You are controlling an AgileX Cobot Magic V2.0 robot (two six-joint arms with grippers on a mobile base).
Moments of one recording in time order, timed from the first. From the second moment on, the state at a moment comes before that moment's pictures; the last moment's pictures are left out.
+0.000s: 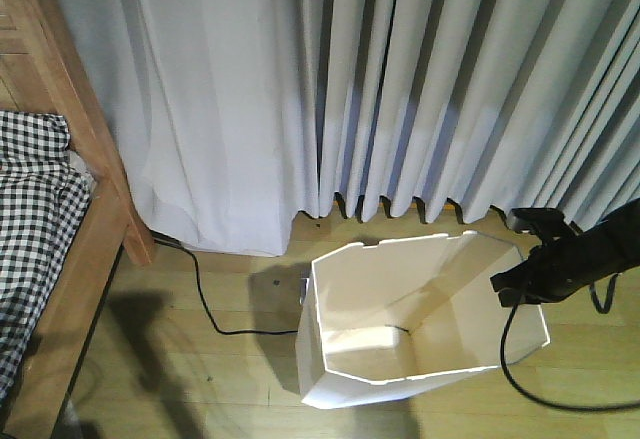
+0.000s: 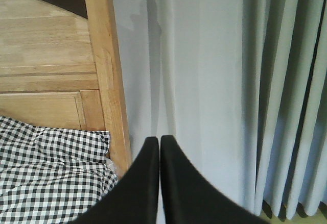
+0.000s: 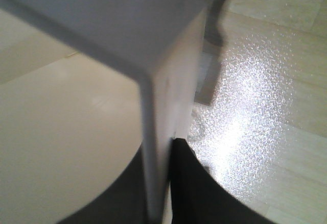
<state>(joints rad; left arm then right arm) 0.07 -0.02 0.03 0.04 0.12 -0.05 -0.26 2.33 -1.01 0.94 0.48 -1.28</state>
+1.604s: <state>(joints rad) 0.07 -0.02 0.03 0.04 0.12 -0.05 -0.11 3.15 -1.91 0.51 0.58 -0.61</state>
